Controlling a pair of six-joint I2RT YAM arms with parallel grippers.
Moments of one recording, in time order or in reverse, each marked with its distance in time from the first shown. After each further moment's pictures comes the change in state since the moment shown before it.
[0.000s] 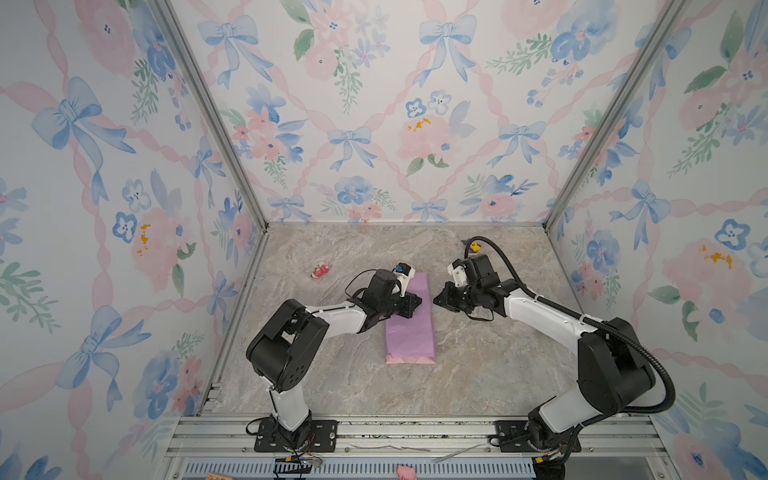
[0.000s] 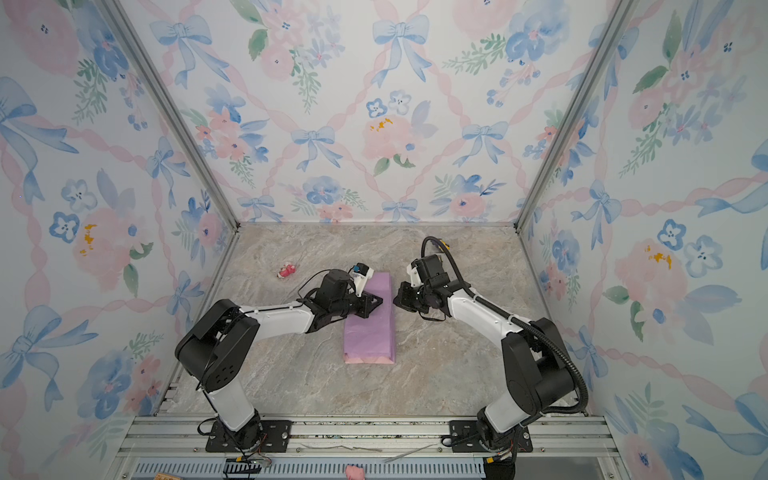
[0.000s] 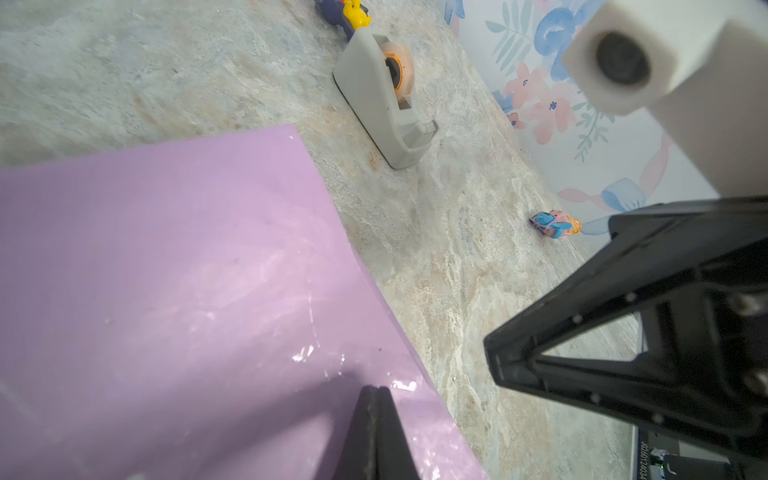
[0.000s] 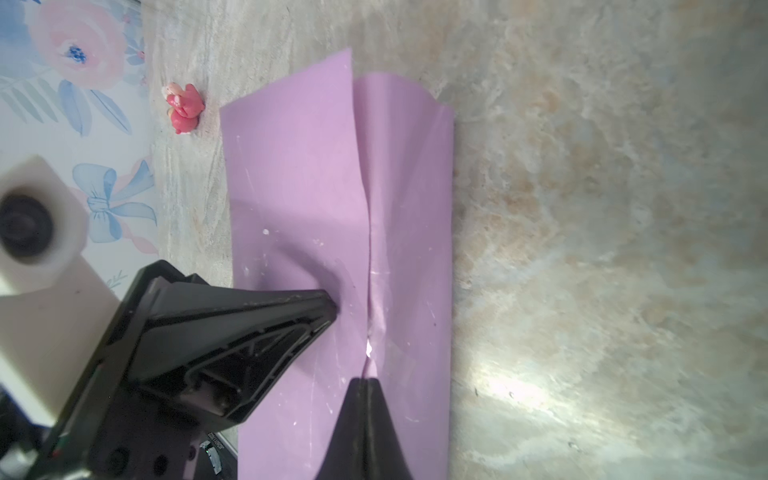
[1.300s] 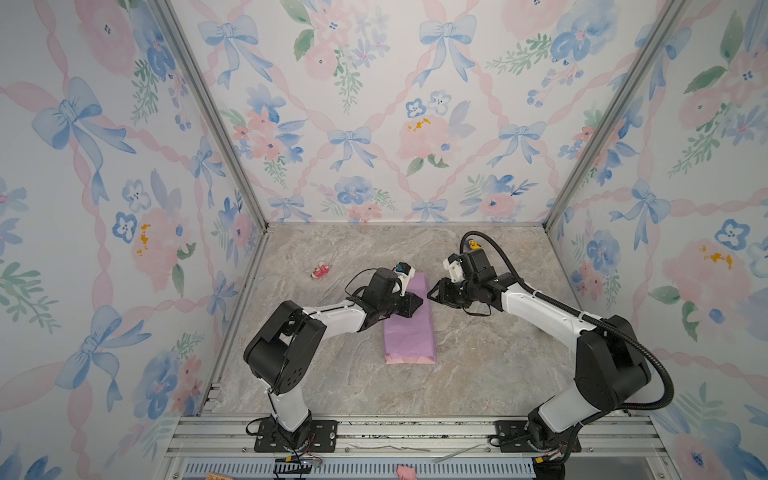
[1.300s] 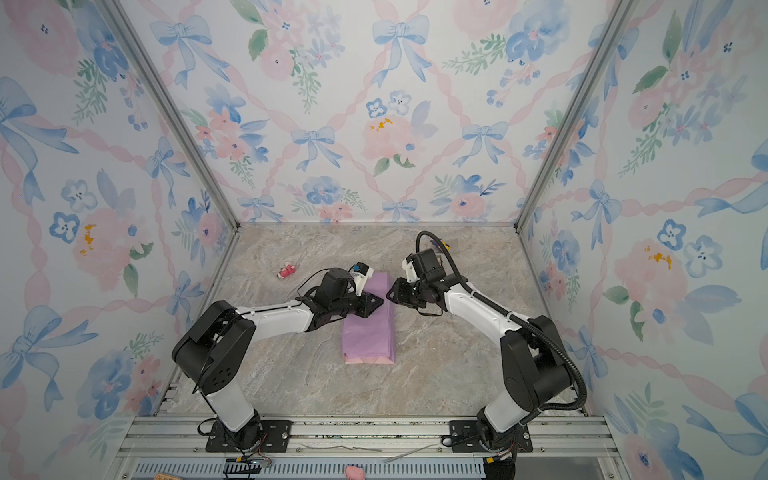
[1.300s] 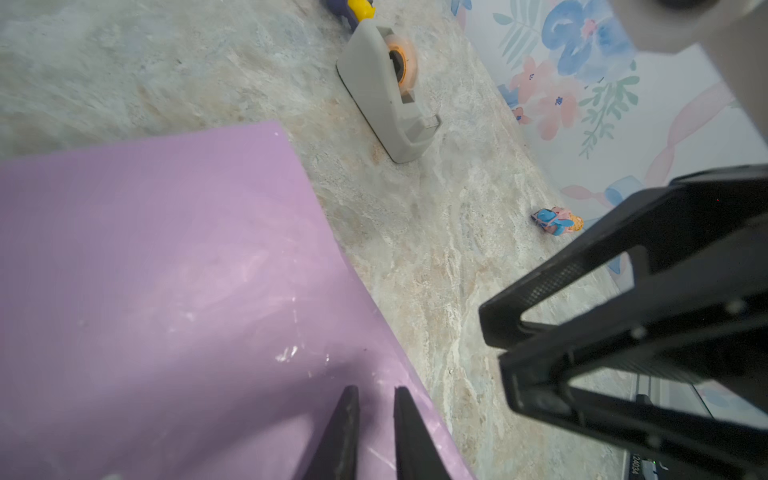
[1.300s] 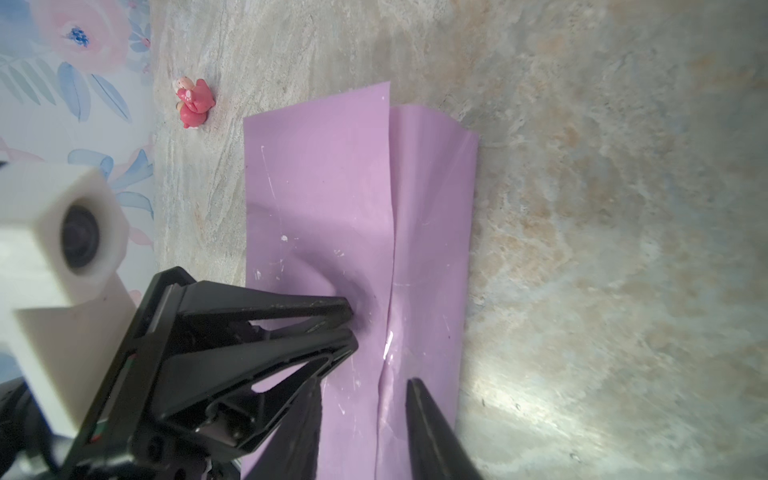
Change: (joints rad) left arm -0.003 -0.037 0.031 -0.103 -0.016 0.000; right arm 0.018 0.023 0.086 -0.079 0.022 -0.061
